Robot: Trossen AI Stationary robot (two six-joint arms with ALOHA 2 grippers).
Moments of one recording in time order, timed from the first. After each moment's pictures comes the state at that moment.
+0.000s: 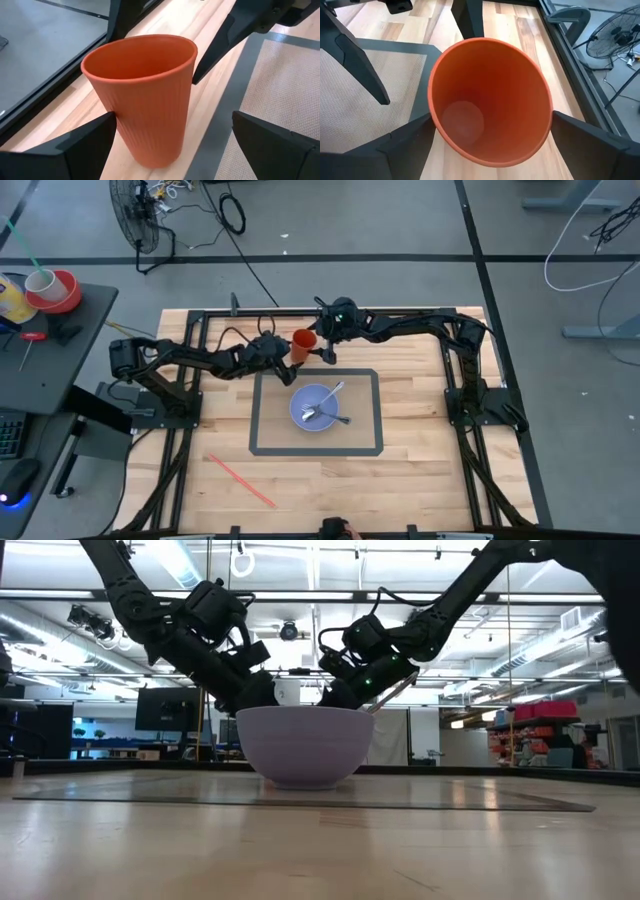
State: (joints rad) left arm 0.31 1.55 0.58 0.46 -0.22 -0.03; right arm -0.48 2.01 1.23 0.18 -0.36 -0.38
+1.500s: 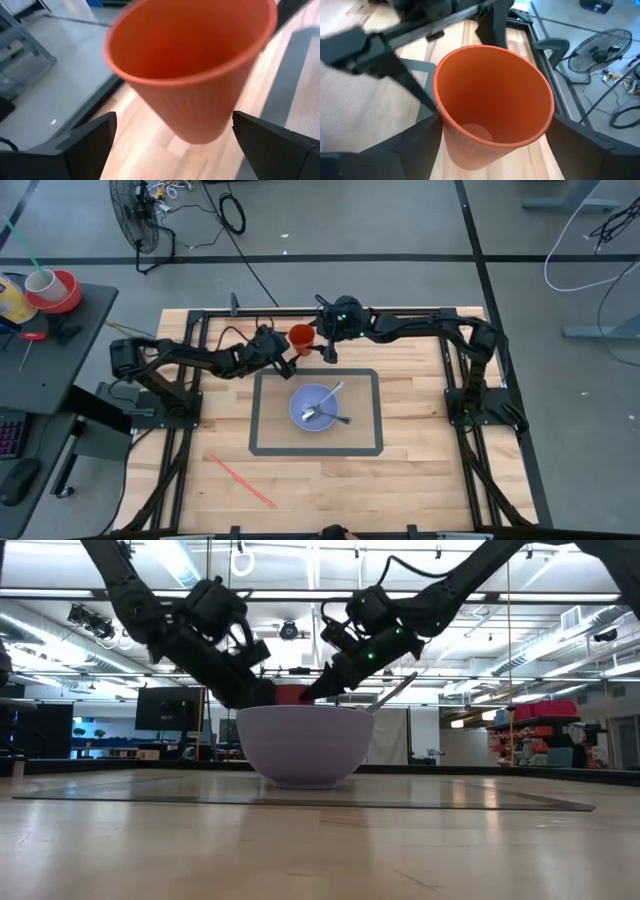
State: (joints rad) left arm 0.33 1.56 0.58 0.50 -0.38 0.09; right arm -0.44 1.89 1.23 0.13 -0.28 -0.42
